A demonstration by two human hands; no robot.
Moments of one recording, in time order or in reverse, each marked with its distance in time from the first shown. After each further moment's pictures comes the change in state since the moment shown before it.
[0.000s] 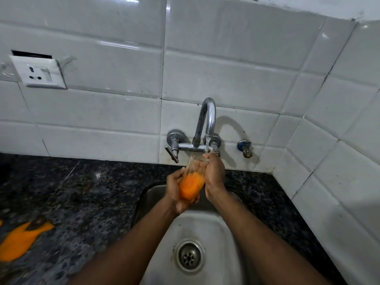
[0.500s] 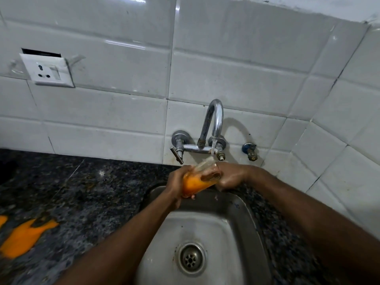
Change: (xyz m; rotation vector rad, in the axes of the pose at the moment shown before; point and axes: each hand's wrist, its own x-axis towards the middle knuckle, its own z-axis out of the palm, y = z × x) left_hand 0.006 0.019 -0.010 0.299 0.047 0.120; right_hand 0.026 -0.072 -0.032 -1.380 -1.155 -0.225
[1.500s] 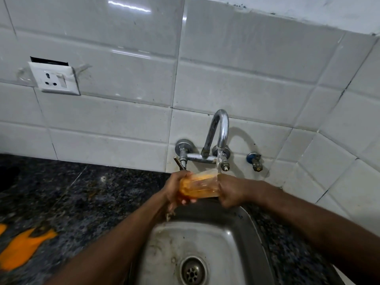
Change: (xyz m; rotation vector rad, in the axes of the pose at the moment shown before) left_hand -0.001 0.033 -0.019 0.064 -0.174 -0.105; right_hand 0.011 0.021 0.013 -0.235 0.160 -0.200
